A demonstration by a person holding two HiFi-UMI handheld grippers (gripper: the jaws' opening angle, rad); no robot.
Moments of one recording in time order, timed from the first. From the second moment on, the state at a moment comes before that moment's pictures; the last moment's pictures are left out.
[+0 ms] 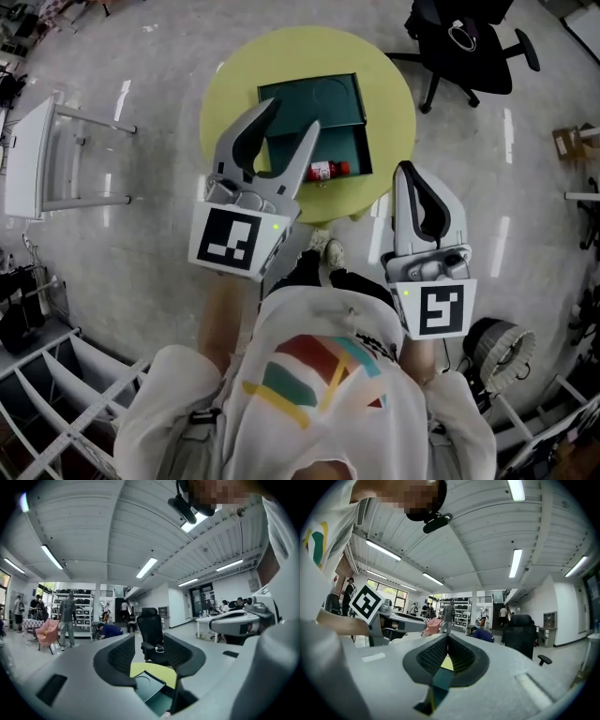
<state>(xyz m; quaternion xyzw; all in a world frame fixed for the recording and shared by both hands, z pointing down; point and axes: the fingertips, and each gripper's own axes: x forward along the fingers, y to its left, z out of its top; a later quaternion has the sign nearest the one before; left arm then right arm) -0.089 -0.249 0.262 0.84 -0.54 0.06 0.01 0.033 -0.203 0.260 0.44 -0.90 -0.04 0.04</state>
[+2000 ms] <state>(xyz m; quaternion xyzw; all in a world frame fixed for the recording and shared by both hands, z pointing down) -0.043 -0.232 0.614 0.78 0.02 0.57 0.24 0.005 -0.185 0.354 0.37 -0.92 0.04 0.13</state>
